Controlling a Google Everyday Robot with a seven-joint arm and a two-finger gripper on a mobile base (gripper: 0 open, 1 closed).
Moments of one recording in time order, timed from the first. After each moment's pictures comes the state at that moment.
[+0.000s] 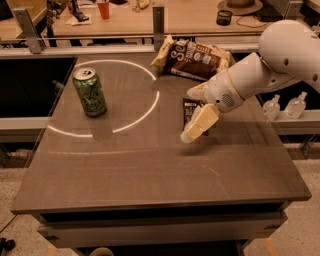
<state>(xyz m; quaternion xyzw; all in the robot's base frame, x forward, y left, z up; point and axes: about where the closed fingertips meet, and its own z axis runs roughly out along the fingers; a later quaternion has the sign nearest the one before) 0.551 -0.075 0.839 -0.57 0.72 0.27 0.28</state>
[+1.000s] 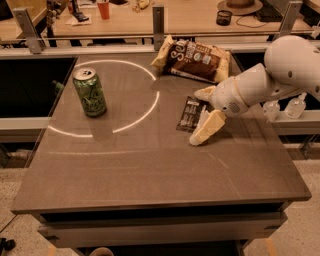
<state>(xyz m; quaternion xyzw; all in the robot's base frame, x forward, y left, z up) 0.575 -0.107 0.810 -0.57 0.72 0.24 0.31</state>
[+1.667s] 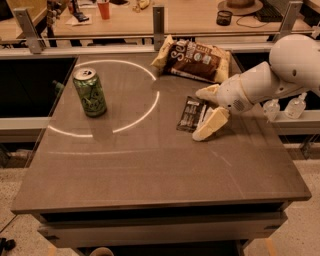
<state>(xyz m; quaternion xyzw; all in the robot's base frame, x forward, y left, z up) 0.587 -0.123 0.807 -0.57 0.72 0.22 0.32</state>
